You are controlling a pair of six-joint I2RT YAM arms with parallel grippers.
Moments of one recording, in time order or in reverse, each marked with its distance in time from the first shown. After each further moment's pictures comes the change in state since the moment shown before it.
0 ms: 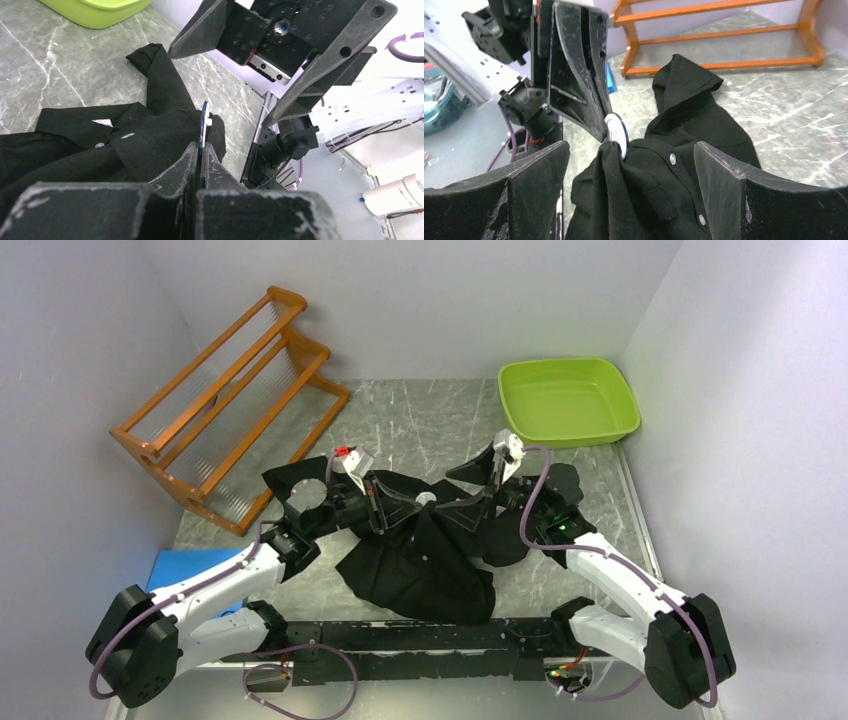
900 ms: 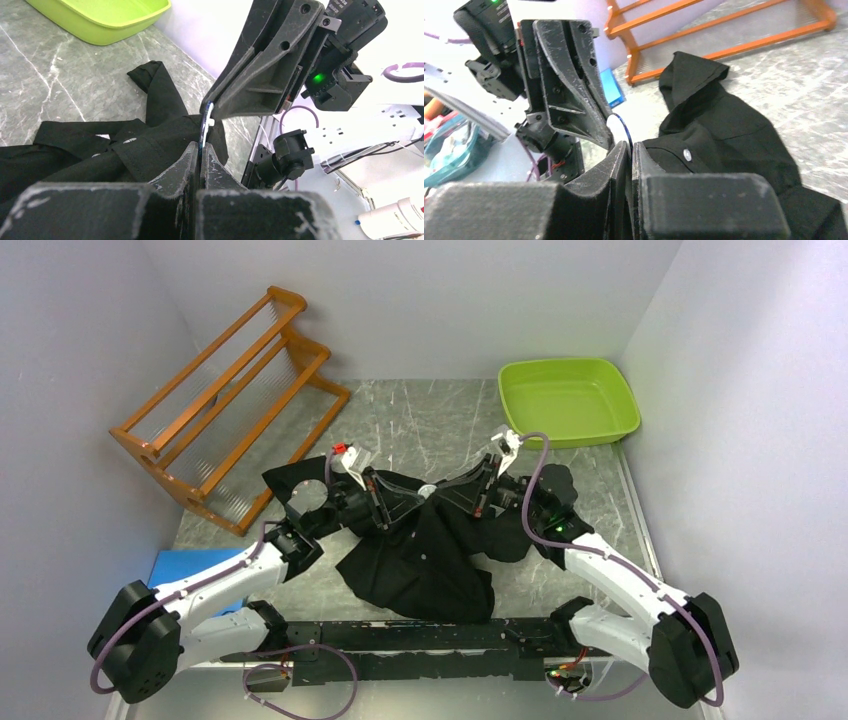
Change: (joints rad) left arm -0.016 0.020 0.016 0.051 -0.069 -0.047; right arm 0.053 0.013 0.019 -0.055 0.109 0.163
